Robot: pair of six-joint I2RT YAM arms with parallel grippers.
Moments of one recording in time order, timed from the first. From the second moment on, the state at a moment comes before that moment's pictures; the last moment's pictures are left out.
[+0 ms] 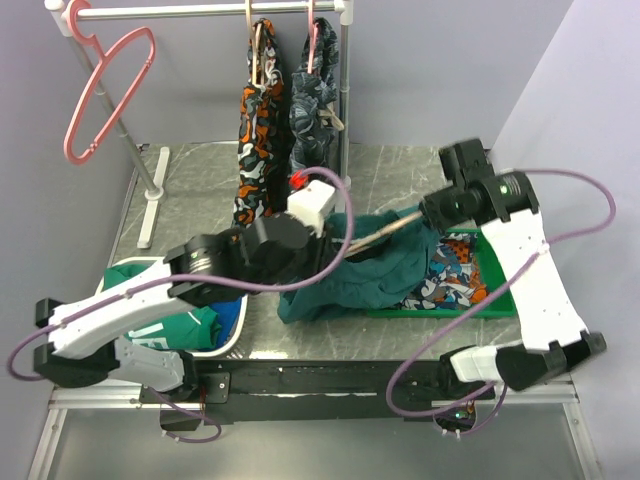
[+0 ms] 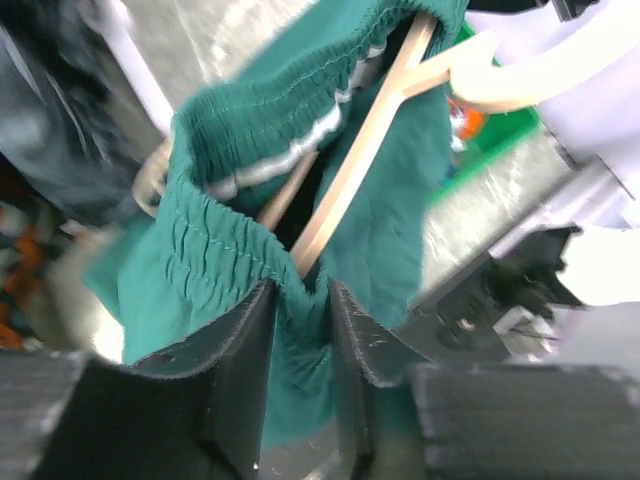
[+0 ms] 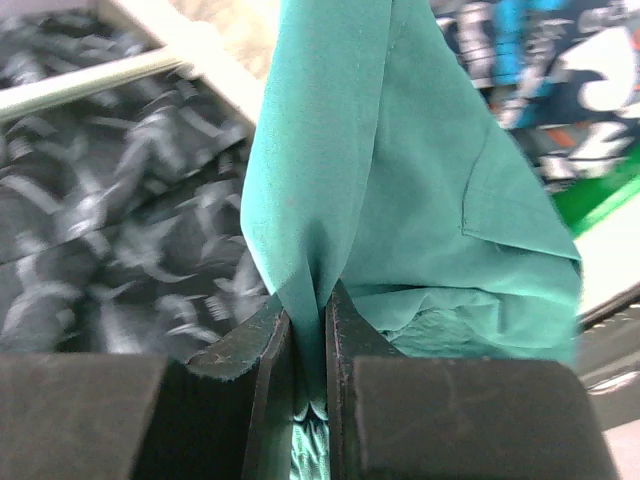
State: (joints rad) left arm -1.25 1.28 1.60 -0.82 -0.45 -0.49; right arm 0.30 1.31 1.66 -1.38 0.21 1.45
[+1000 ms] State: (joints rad) left arm -1.24 1.04 1.34 -0.96 -0.40 -0.29; right arm 0.29 1.48 1.73 -1.39 0.06 1.39
